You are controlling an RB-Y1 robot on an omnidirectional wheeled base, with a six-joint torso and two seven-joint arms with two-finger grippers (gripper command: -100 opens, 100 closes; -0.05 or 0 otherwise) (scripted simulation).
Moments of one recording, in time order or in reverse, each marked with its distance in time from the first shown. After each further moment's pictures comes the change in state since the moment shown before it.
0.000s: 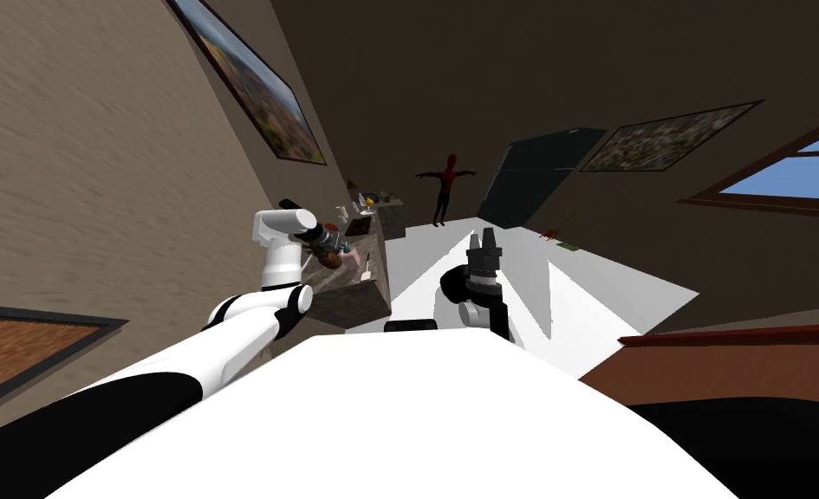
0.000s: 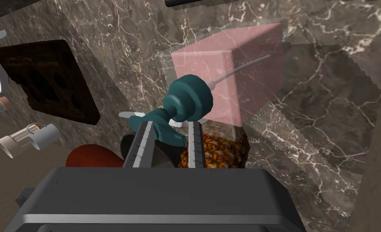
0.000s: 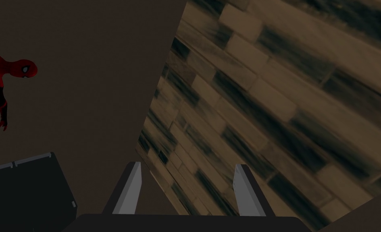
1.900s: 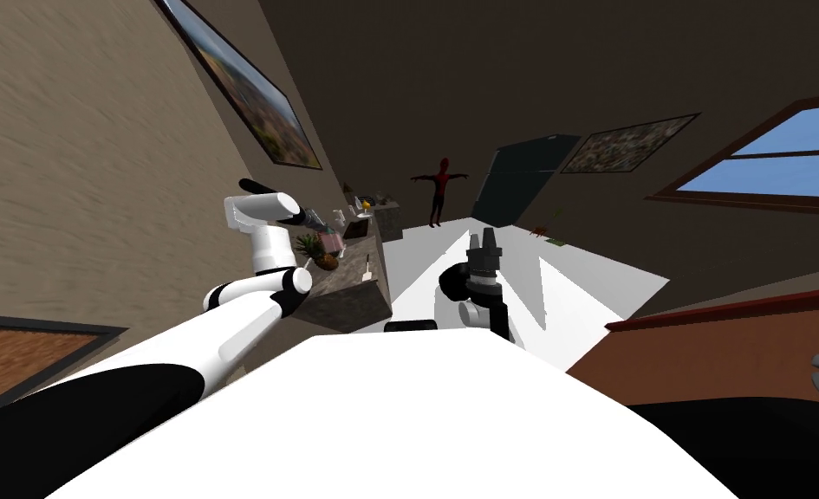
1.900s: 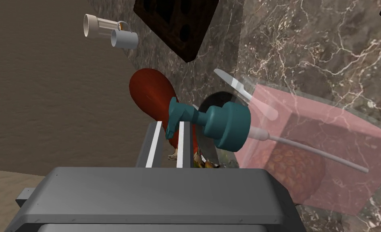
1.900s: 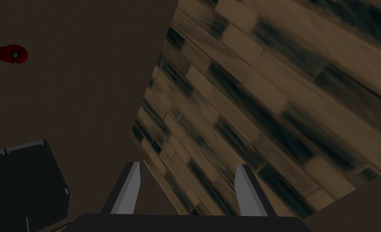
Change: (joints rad) left arm -0.176 0.019 0.159 0.213 -0.211 -0.392 0.378; right arm 0.000 0.000 0.000 0.000 0.000 0.000 0.000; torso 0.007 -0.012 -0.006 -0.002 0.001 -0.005
